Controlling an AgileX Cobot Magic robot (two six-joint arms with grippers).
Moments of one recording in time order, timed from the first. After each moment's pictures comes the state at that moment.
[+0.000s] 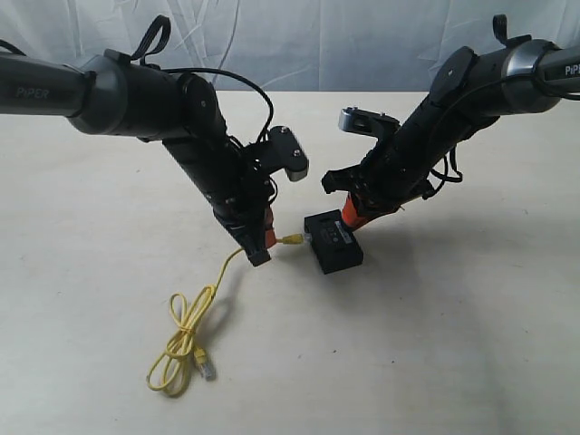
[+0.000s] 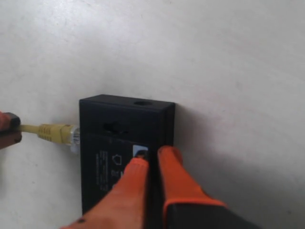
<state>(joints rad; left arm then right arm) -0.57 2.08 -1.37 -0.44 0.72 1.00 0.30 2.15 -1.40 0.65 0.89 -0.52</state>
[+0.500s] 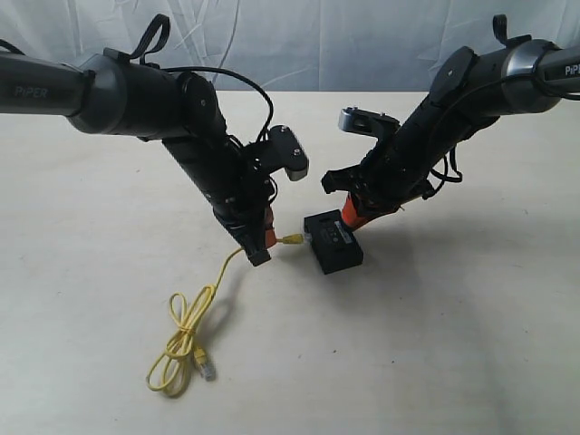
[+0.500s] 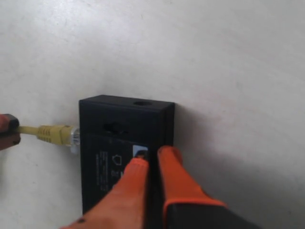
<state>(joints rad) -0.57 2.08 -1.37 -0.44 0.72 1.00 0.30 2.15 -1.40 0.65 0.89 -0.52</state>
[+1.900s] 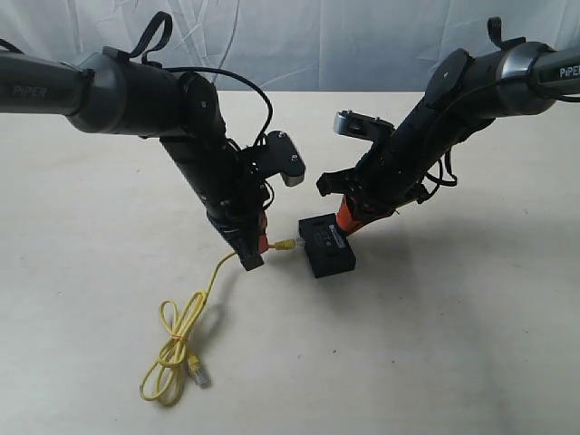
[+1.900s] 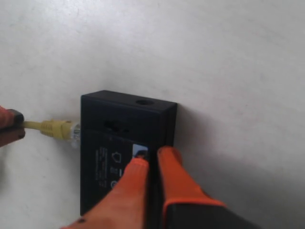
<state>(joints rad) -0.57 2.08 -1.37 -0.37 0.77 0.95 0.30 2.15 -1.40 0.66 0.91 -0.52</state>
